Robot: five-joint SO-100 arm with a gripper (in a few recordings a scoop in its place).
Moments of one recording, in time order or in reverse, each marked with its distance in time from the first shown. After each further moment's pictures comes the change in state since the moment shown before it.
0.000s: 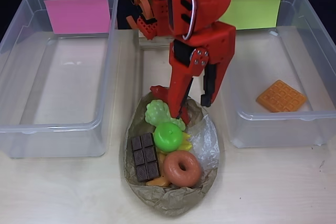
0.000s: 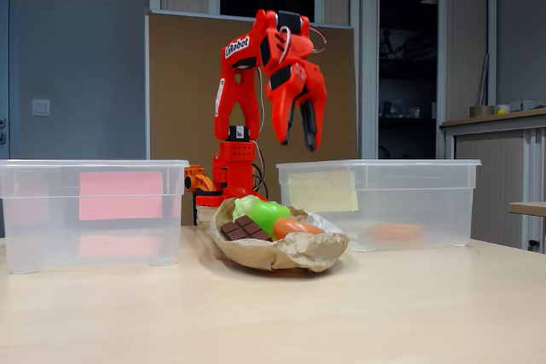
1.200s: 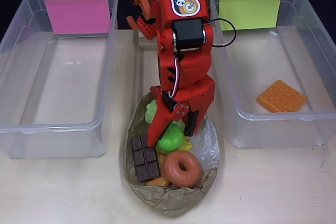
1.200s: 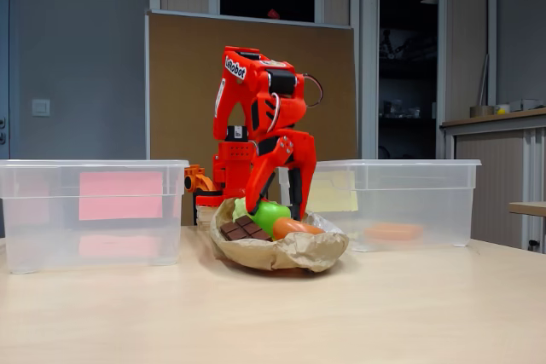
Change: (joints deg) arm 3.3 -11.7 14.9 -19.8 0.8
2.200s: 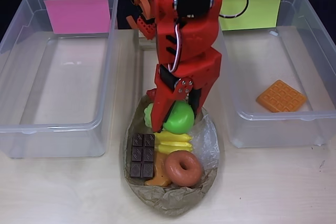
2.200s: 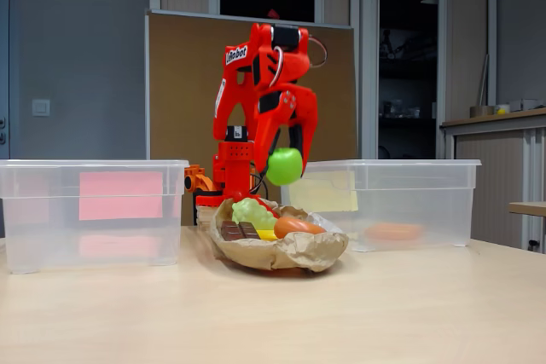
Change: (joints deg) arm 1.0 -1.7 -31.1 31.7 -3.9
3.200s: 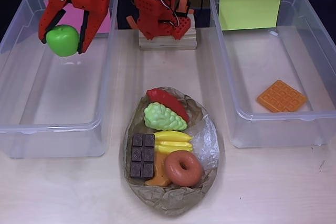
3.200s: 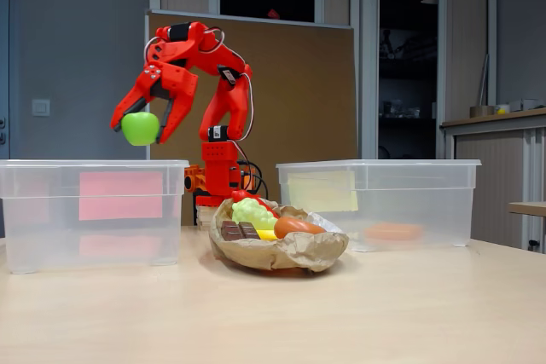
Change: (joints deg) arm 47.2 48.2 47.4 -14.8 -11.3
